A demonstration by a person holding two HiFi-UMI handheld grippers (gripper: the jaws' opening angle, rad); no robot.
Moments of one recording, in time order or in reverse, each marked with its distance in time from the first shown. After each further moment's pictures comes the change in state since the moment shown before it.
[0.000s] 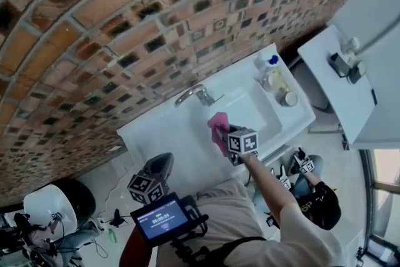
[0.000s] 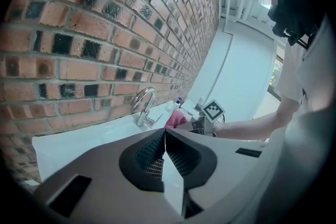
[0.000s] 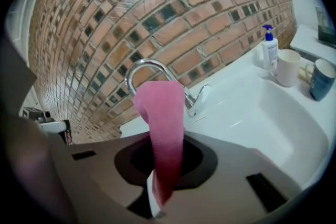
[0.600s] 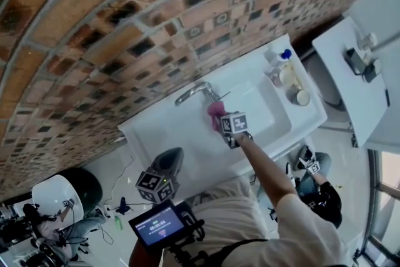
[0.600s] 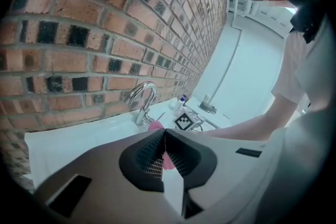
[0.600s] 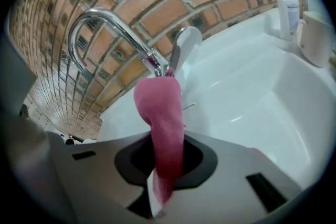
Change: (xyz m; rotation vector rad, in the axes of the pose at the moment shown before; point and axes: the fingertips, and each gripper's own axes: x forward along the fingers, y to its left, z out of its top) left arm 0.051 -0.005 -0.003 -0.040 0.063 0.049; right arm 0.114 -0.071 -0.025 0.019 0.196 -0.036
